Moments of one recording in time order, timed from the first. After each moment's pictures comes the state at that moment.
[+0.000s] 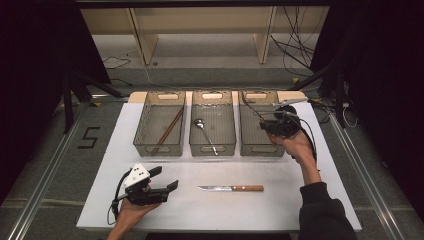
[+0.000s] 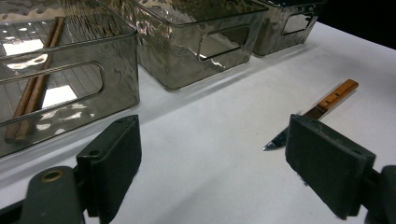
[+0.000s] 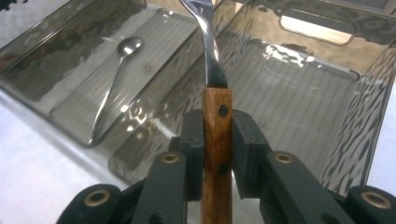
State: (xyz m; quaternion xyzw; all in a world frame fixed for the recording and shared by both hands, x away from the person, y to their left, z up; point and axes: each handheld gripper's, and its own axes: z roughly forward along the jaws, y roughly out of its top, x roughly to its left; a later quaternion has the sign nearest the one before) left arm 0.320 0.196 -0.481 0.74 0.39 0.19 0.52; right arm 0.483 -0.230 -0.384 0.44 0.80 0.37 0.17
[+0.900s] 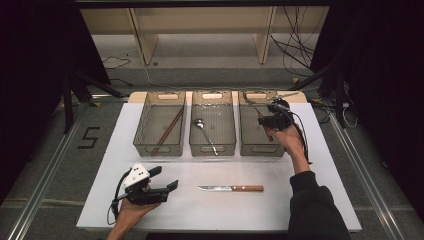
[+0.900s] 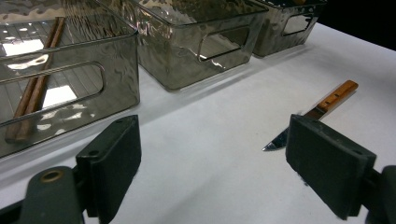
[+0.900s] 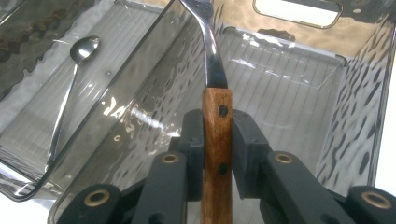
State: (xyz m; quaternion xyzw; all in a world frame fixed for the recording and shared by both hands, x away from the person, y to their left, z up) left arm 0.320 0.197 -0.481 0.74 0.39 0.18 0.52; right arm 0.519 -0.219 -0.397 0.50 0.78 0.33 0.17
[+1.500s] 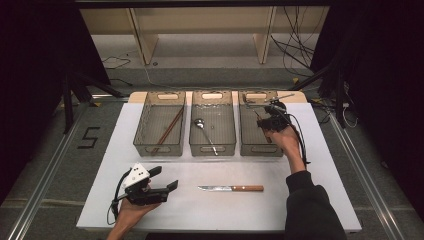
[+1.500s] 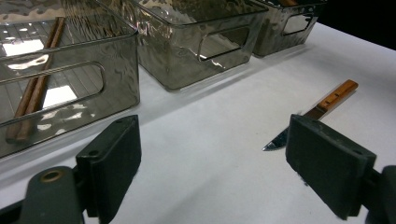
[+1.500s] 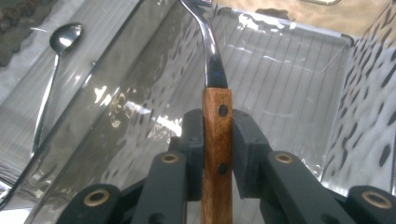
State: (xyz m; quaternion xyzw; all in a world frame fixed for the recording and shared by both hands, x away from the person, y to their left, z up) left arm 0.320 0.197 -0.481 0.74 0.39 0.18 0.52; right arm 0.526 -0.214 -0.410 0.52 0.78 0.31 0.16
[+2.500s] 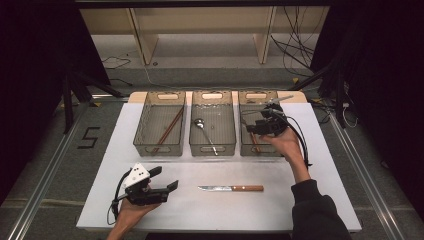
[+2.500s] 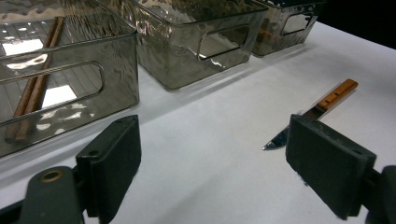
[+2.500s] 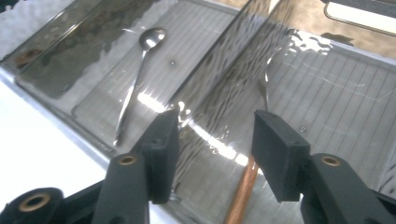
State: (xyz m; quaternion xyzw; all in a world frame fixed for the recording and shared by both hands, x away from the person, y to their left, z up) left arm 0.320 0.197 -0.481 0.74 0.39 0.18 0.52; right arm 0.494 -0.200 -0.389 0.44 0.81 0.36 0.13
